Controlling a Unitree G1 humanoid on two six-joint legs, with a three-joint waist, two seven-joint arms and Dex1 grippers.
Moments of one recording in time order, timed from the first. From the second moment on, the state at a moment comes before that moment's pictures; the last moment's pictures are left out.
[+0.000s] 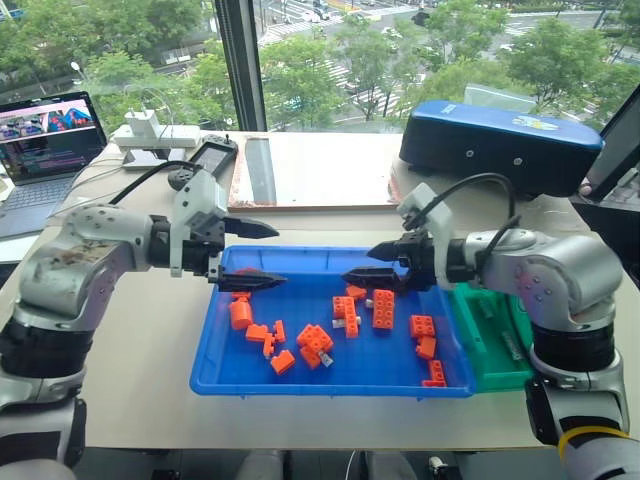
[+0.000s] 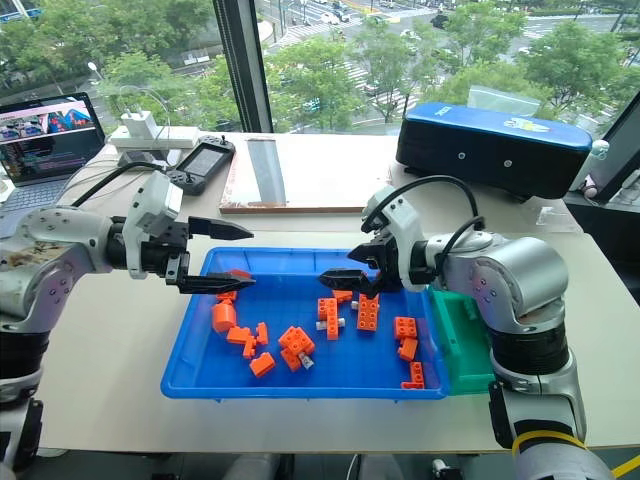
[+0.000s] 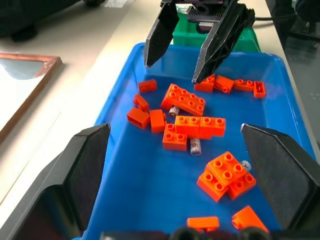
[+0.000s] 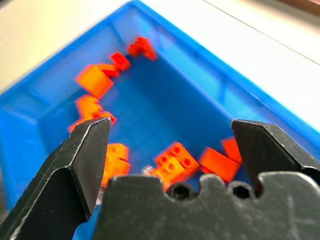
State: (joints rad) left arm -0.69 0.85 -0.02 -0.16 -0.55 0.64 -1.24; right arm -0.81 -0.54 -0.06 -0.39 0.62 1.57 0.51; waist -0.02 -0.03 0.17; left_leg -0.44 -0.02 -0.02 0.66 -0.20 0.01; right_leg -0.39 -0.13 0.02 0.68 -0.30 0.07
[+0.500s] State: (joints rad) left arm -0.77 0.77 -0.08 -0.04 -0.49 0.57 -1.29; right arm -0.68 -0.45 -0.20 -0.16 1.43 1.60 -0.57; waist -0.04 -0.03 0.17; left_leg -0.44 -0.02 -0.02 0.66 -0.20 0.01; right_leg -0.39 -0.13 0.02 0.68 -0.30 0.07
